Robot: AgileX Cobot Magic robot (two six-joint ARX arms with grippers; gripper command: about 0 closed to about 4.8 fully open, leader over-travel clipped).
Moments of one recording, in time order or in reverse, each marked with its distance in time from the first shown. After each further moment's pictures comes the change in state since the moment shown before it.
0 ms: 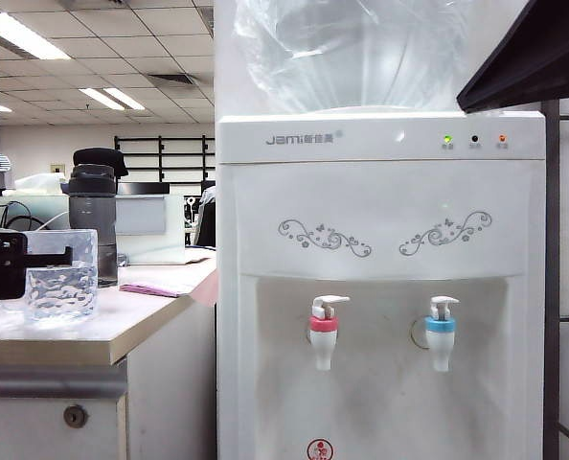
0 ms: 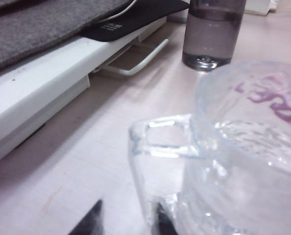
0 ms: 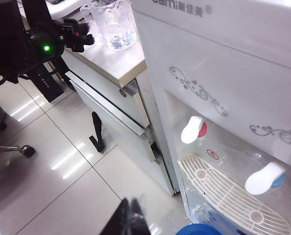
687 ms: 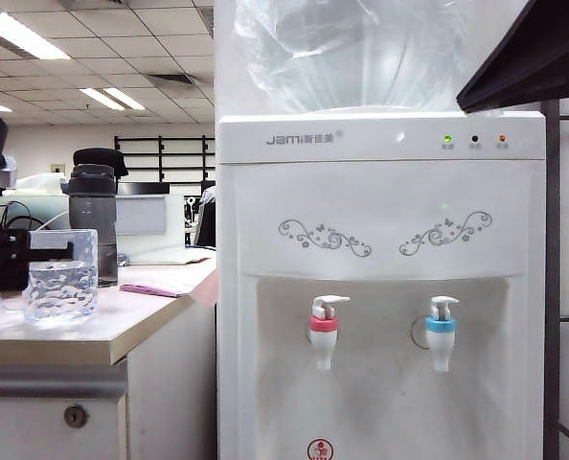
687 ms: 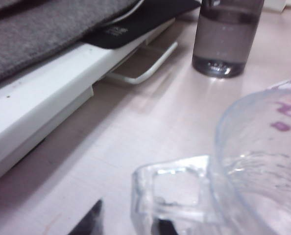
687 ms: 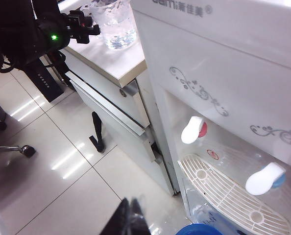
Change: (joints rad) left arm 0.047 0.000 0.095 -0.123 0.024 0.000; right arm 0.000 0.000 0.000 0.000 0.000 0.000
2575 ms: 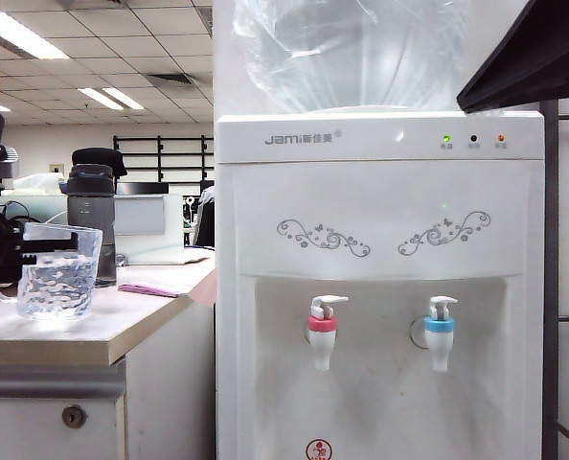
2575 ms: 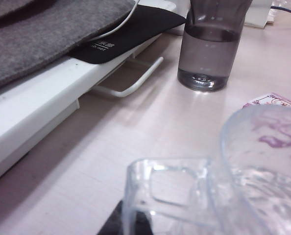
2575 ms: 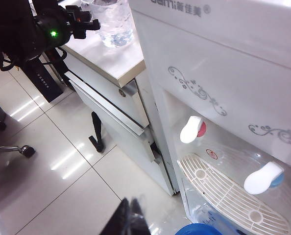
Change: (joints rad) left arm 0.006 0.000 0.006 0.043 0.038 0.001; right arm 0.000 0.000 0.000 0.000 0.000 0.000
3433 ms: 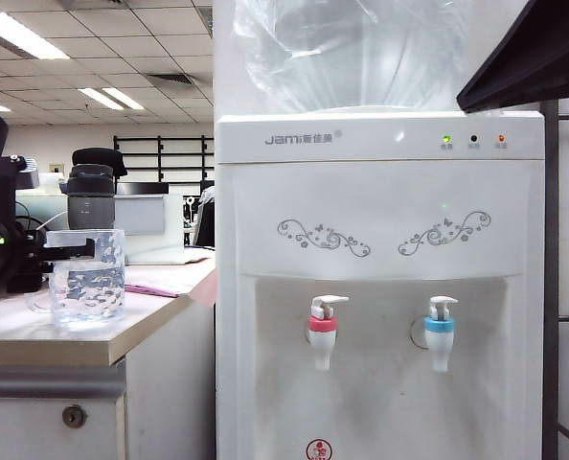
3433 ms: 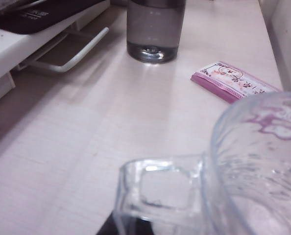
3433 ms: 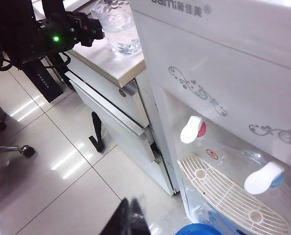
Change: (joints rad) left arm 0.000 -0.003 0.002 -0.066 0.179 -0.011; right arm 0.000 0.000 0.000 0.000 0.000 0.000
